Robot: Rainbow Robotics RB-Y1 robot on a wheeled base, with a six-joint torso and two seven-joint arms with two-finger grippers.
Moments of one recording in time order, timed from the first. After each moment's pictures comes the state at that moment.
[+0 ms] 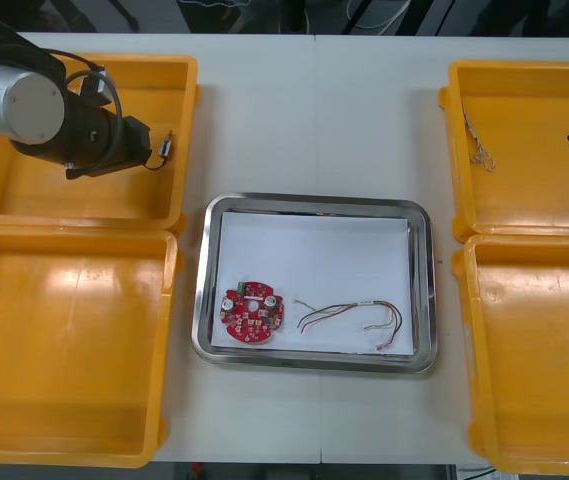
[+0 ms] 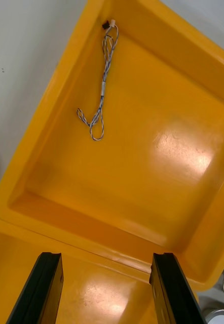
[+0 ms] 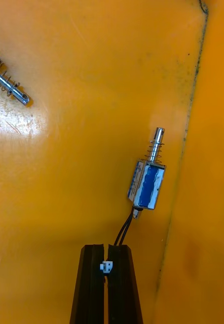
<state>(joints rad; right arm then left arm) -0.65 -0.82 -0.14 -1.95 -0.70 1.92 1.70 -0.76 0.75 -0.35 -1.35 0.91 1.15 -1.09</state>
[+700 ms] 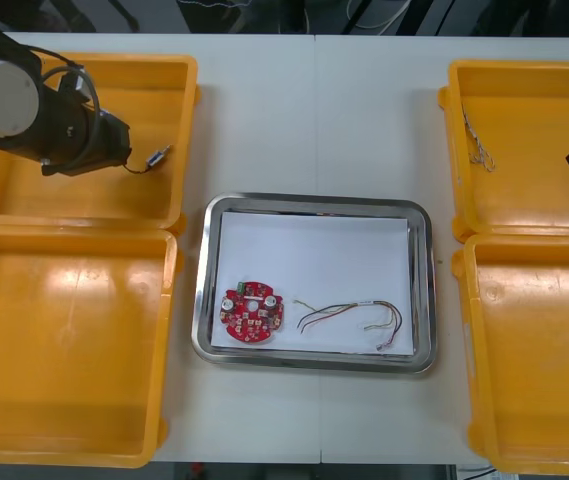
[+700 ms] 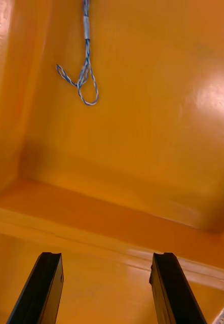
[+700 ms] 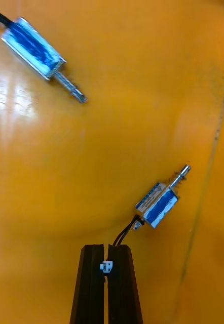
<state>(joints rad) -0.77 -0.79 -0.14 -1.53 -0.72 1.92 1.76 -0.76 0.82 -0.35 -1.35 0.97 1.18 -1.09</state>
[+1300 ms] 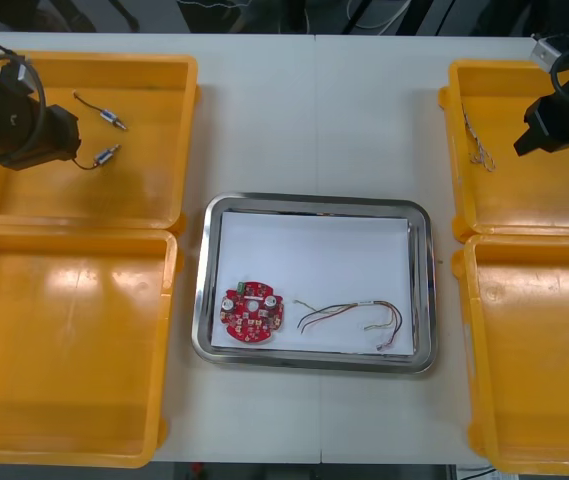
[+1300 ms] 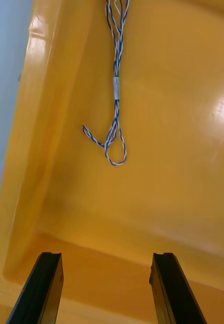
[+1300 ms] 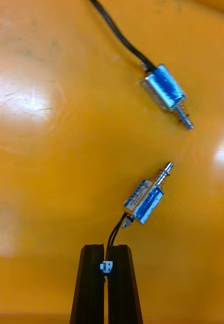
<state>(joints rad) -0.88 -0.69 -0.07 -1.28 -0.67 1.73 1.79 -0.76 0.94 -0.35 -1.29 1.01 1.18 -1.09</state>
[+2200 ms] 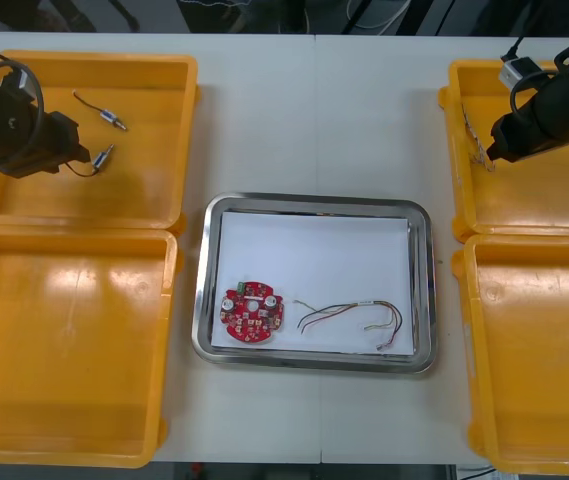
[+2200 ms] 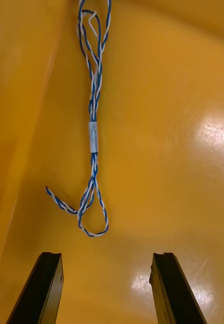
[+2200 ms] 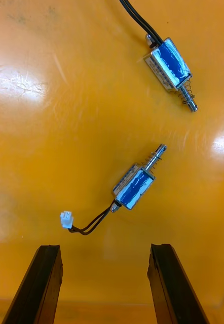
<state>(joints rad) -0.92 -0.65 0.06 -1.02 -0.62 1.39 1.86 -0.76 0.94 -0.35 -1.28 1.06 1.22 -1.09</state>
